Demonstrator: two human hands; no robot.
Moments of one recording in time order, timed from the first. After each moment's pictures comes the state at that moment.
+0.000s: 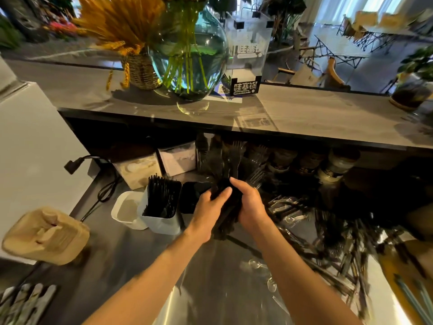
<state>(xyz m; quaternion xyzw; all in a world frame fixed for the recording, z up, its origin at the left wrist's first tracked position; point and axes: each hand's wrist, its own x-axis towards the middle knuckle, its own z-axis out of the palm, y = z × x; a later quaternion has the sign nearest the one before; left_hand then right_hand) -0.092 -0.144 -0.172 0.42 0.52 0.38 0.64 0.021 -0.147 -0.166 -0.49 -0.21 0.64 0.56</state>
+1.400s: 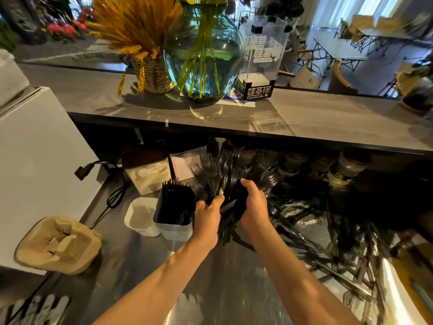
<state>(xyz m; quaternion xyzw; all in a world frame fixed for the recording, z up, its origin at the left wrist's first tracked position) -0.125 -0.132 -0.171 0.25 0.59 0.43 0.63 -0.026 -0.122 -0.172 -0.56 -0.08 0.56 0.61</state>
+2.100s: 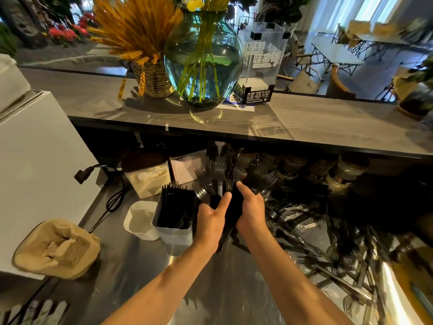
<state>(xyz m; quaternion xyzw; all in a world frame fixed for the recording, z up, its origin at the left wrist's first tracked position) -0.123 -0.132 -0.180 0.39 0.60 0.42 0.56 -0.033 -0.124 -0.166 -0.54 -0.10 0.55 0.63</state>
